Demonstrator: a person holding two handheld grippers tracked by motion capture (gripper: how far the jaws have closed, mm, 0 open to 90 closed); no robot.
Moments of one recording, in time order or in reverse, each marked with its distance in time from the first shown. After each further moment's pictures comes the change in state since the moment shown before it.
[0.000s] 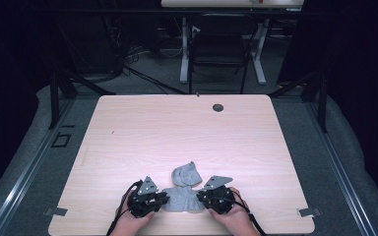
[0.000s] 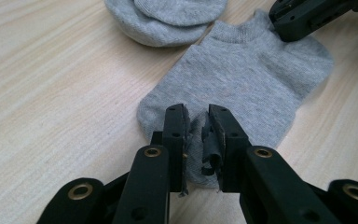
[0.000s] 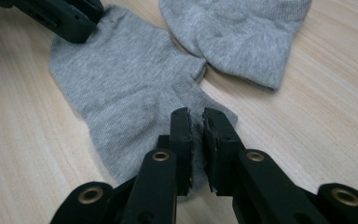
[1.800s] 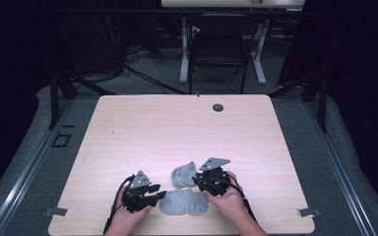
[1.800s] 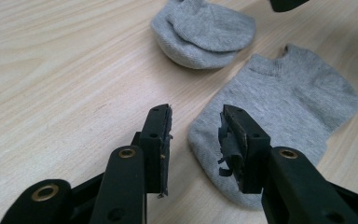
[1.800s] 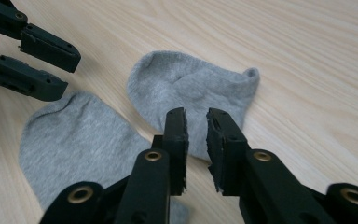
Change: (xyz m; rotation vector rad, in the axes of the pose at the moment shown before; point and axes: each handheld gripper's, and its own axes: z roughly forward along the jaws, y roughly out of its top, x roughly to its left) left arm 0.017 0.004 -0.011 -0.060 0.038 -0.073; right arm -0.017 0.049 0.003 -0.057 -0.041 0.062
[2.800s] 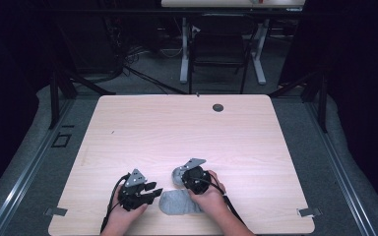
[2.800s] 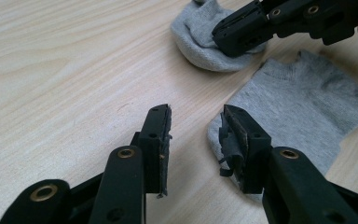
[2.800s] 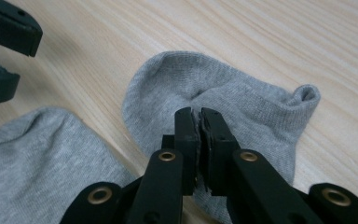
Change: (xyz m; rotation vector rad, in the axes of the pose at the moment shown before) left arm 0.009 -0.001 -0.006 -0.016 0.019 -0.010; right arm 0.019 0.011 0.052 0.076 -0.059 -0.033
